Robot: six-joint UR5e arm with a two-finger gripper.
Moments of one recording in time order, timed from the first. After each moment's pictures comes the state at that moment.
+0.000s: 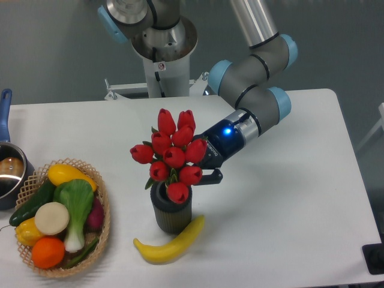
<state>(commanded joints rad) 2.69 -2.00 -1.90 -0.78 -0.07 1.43</state>
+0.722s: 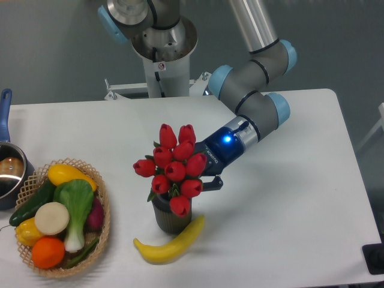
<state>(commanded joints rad) 2.69 -2.02 -1.91 -0.79 -0.01 1.44</state>
